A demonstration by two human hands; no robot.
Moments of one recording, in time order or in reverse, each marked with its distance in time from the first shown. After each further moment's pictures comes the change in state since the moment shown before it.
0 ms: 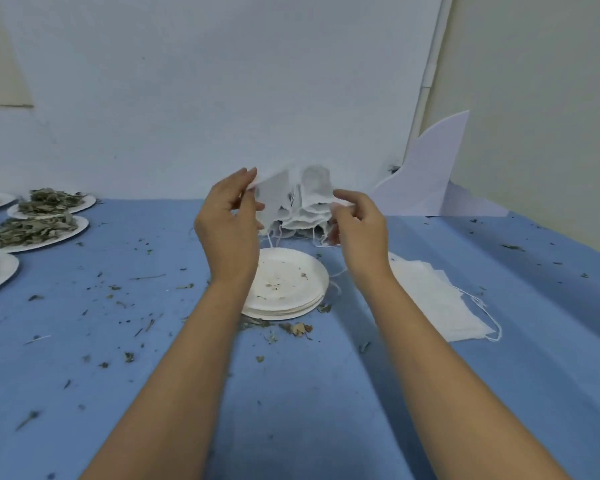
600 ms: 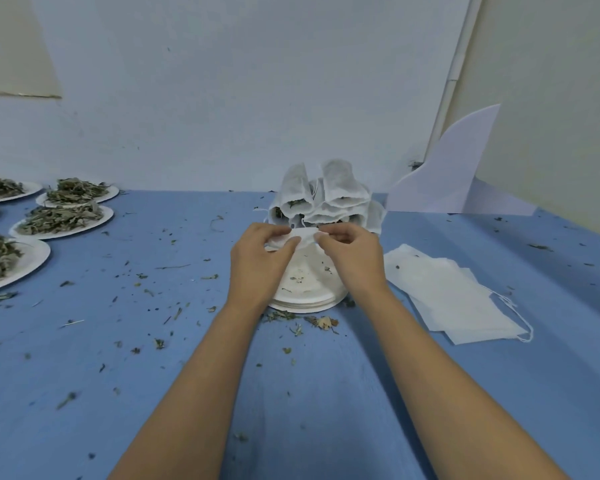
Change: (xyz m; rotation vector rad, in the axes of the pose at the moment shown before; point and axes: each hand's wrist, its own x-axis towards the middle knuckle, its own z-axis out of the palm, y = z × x) left_hand -0.020 -0.046 -0.029 0.349 -0.291 -0.074; right_hand -0.020 0.030 0.029 -0.148 -0.060 0.099
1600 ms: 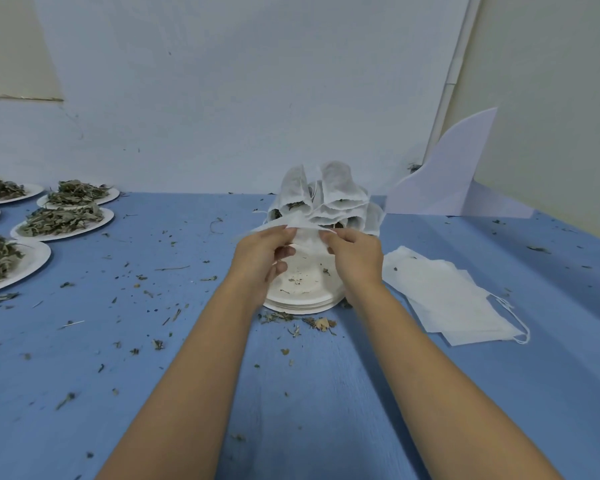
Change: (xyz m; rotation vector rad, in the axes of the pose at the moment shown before) left_hand 0.012 0.026 -0.005 -0.639 -0.168 -0.648; right_hand -0.001 -0.008 0.002 0.040 0.065 0.146
